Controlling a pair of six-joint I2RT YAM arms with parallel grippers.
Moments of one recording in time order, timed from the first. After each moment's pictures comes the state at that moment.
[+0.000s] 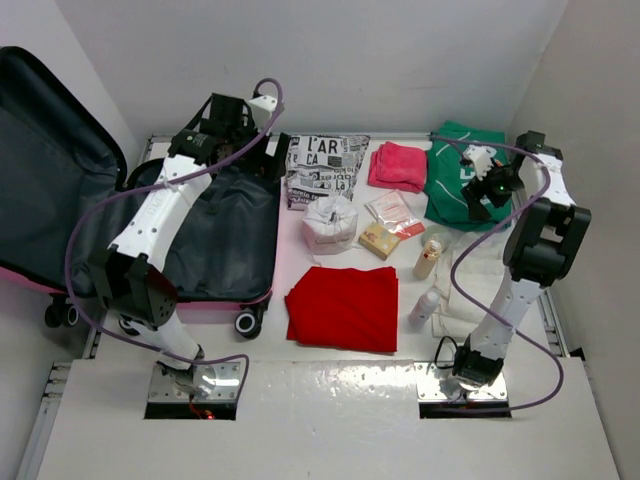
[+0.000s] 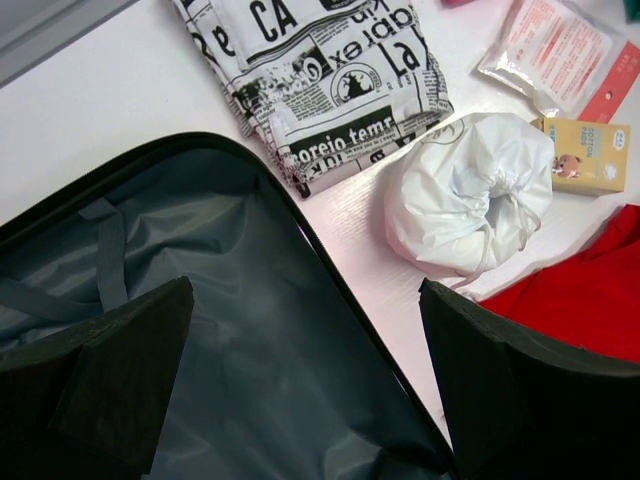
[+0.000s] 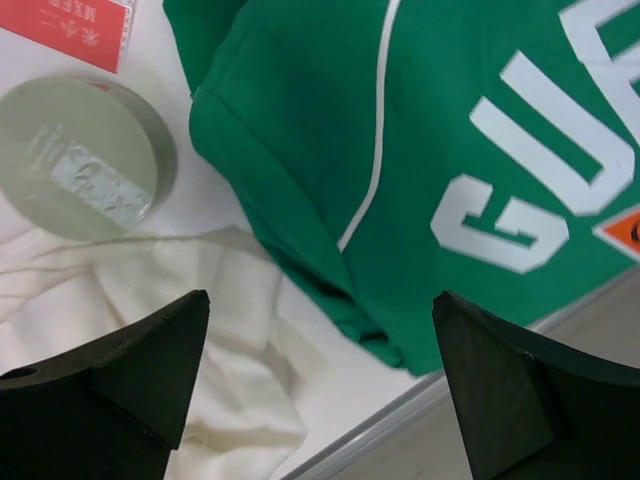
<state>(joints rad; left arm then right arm) -0.30 1.67 1.76 -0.75 0.20 0.14 -0.37 2.05 1.70 -0.96 -0.42 -1.13</state>
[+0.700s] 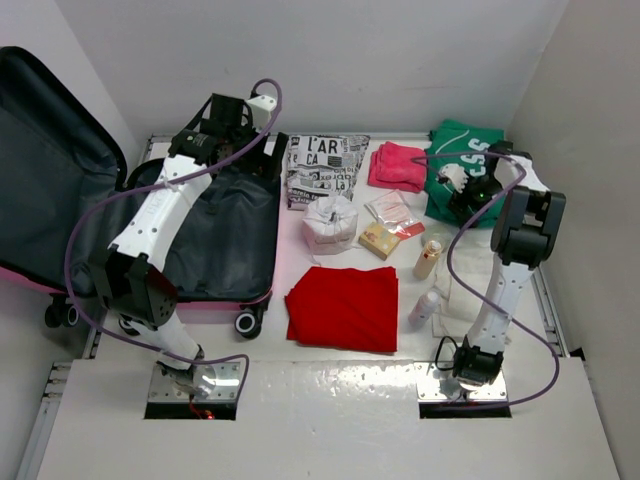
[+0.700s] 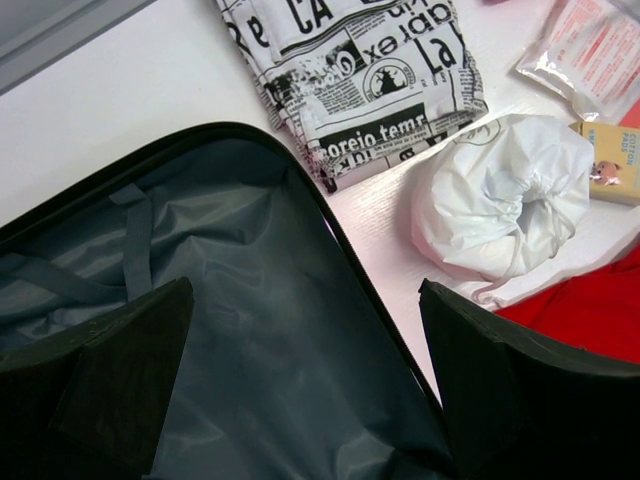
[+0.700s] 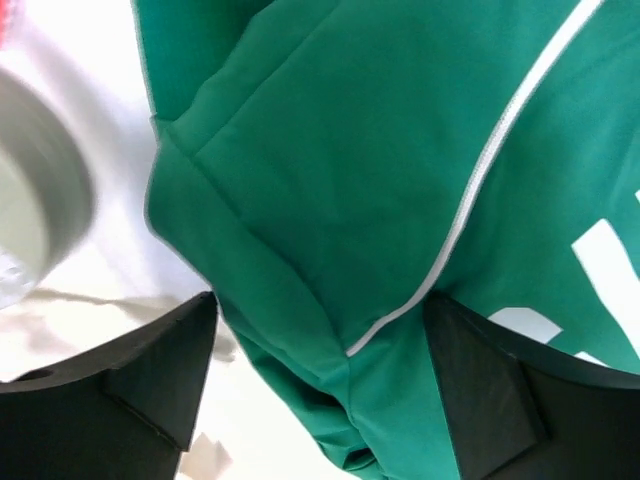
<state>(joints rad) -0.30 1.67 1.76 -0.76 0.13 0.14 -0.28 2.28 1.77 -0.94 -0.30 -1.31</state>
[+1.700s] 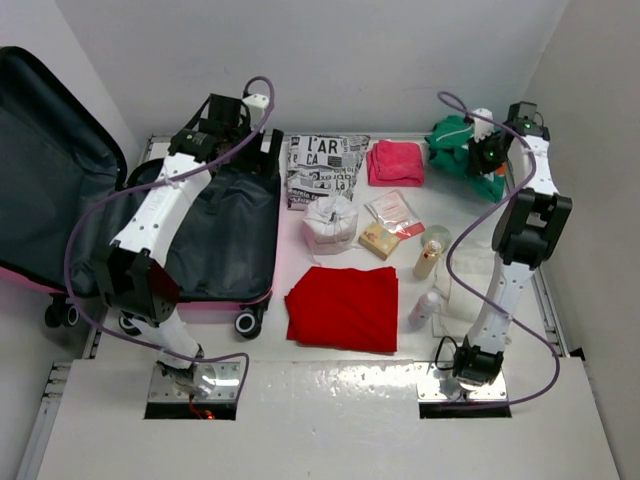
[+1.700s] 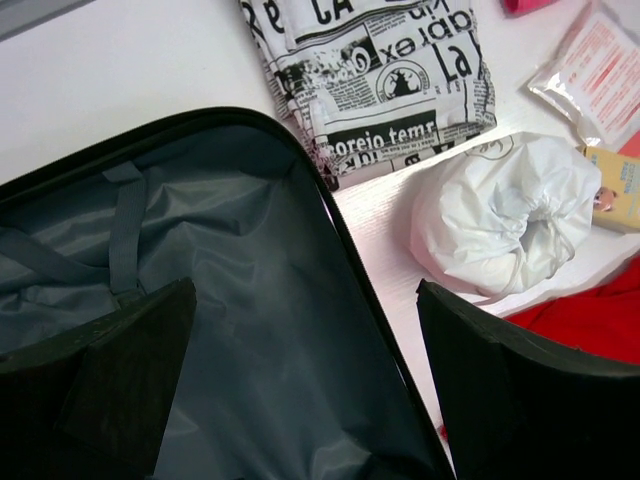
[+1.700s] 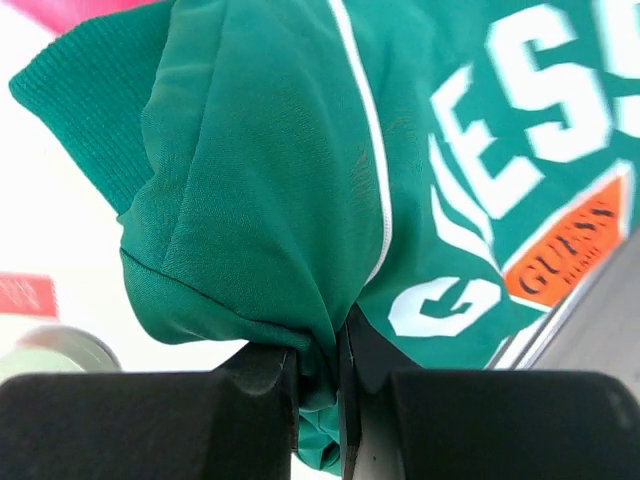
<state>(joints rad) -0.27 1.69 1.76 -0.75 0.10 0.06 -0.28 2.30 2.07 -0.85 -0.39 -0.76</state>
